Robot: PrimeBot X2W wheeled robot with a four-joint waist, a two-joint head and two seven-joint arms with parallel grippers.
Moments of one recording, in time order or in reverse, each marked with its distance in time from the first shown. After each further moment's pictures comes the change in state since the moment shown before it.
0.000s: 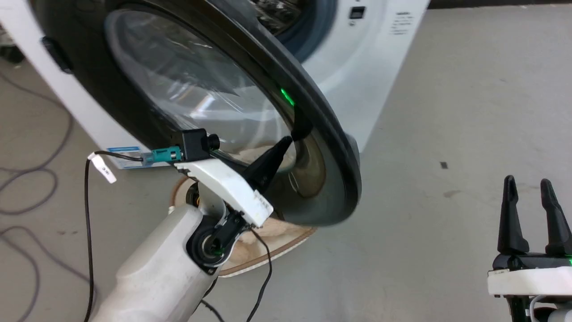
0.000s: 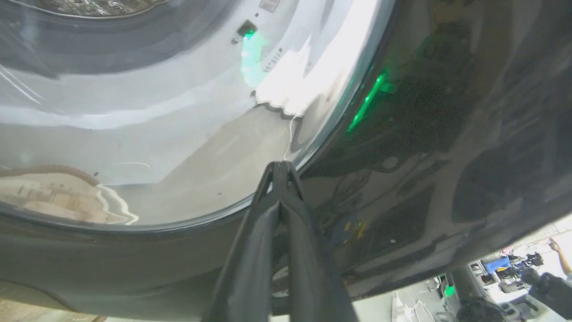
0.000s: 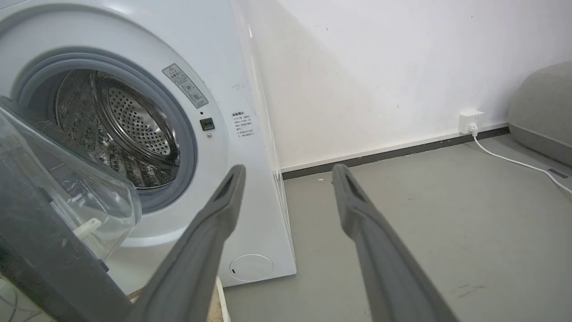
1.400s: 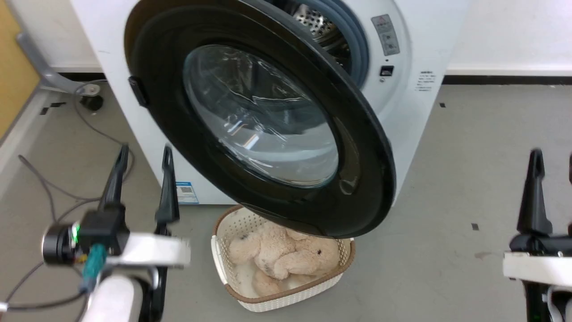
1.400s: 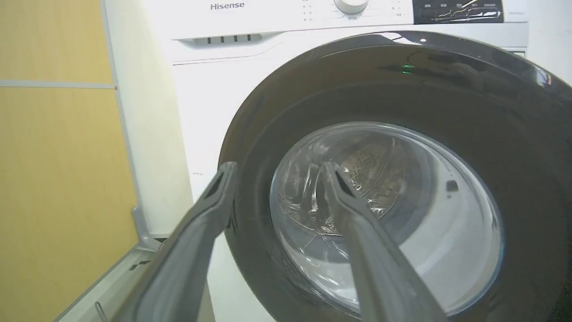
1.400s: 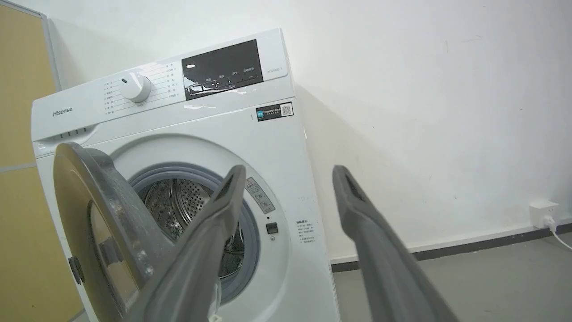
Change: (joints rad) left arm 0.412 -0.030 0.525 -0.344 1.059 0.255 -0.263; right arm -0.024 0.000 -0.015 -0.115 0.014 0.000 0.000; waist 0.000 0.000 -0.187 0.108
